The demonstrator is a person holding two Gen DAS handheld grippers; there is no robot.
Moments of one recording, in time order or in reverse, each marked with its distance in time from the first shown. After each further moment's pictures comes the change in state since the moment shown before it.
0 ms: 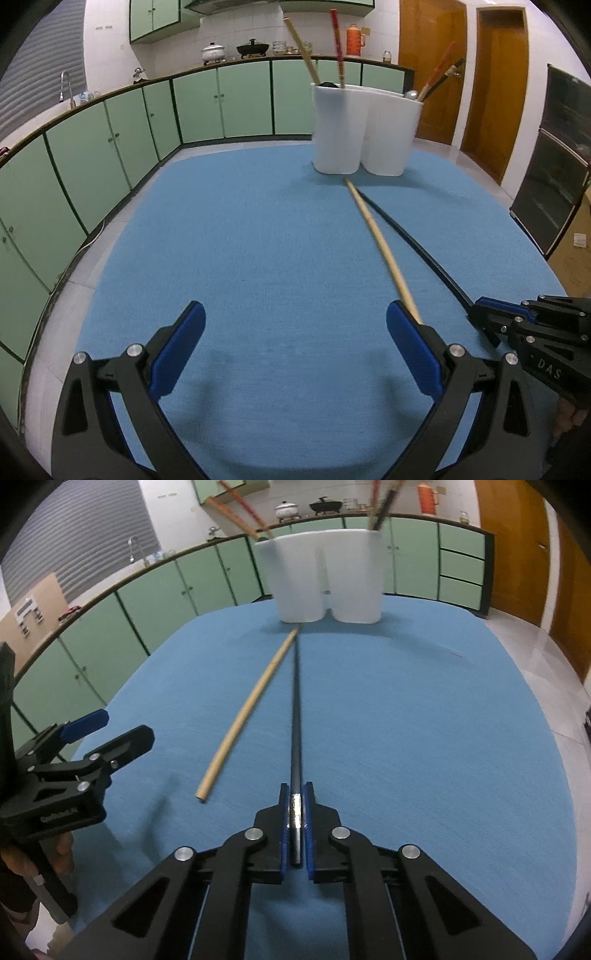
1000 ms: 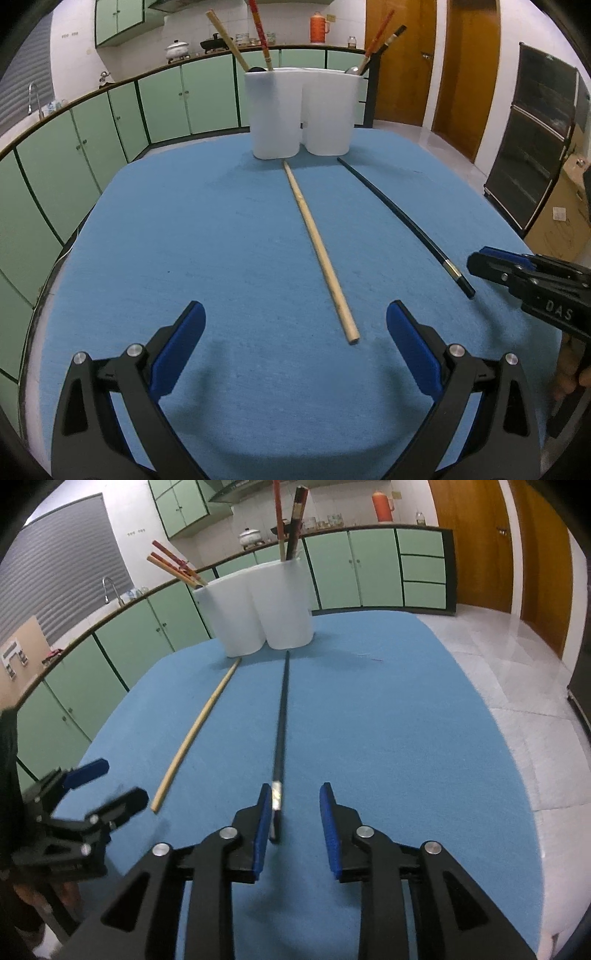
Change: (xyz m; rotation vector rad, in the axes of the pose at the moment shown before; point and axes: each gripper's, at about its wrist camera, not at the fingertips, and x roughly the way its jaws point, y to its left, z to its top) left arm 0.004 -0.049 -0.007 0.076 0.043 -0.090; right arm -0.032 -0.053 -0.010 0.103 -0.097 -0.046
